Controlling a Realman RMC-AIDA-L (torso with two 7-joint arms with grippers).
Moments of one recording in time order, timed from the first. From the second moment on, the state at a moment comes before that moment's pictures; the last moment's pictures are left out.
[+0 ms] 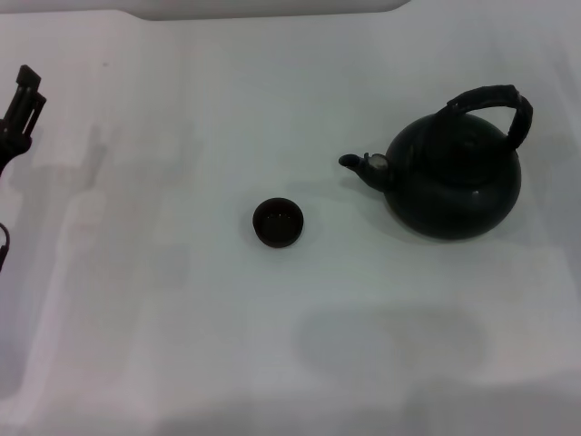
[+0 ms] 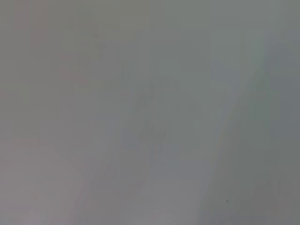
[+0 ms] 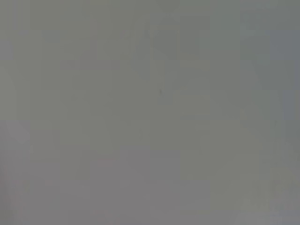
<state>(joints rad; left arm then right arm) -0.25 -2.08 -0.77 -0.25 -0.87 -1.30 2.73 0.39 2.02 -0.67 -0.04 2.36 1.18 -2.65</state>
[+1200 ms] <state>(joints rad) -0.25 -2.08 -0.77 -0.25 -0.88 -1.30 2.73 0.39 2.02 -0.67 -0.04 2.36 1.18 -2.65</state>
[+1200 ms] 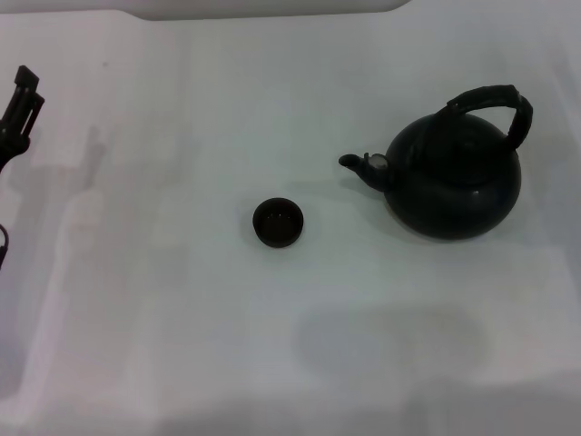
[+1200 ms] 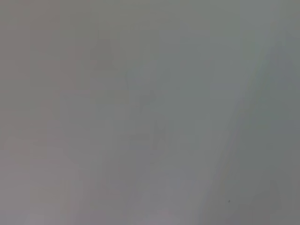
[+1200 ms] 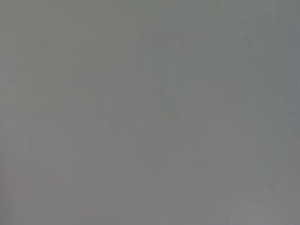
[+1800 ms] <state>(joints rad) -0.25 -2.08 -0.77 -0.25 -0.90 -1.30 2.73 0.39 2.02 -0.67 -0.04 2.36 1.18 -2.65</state>
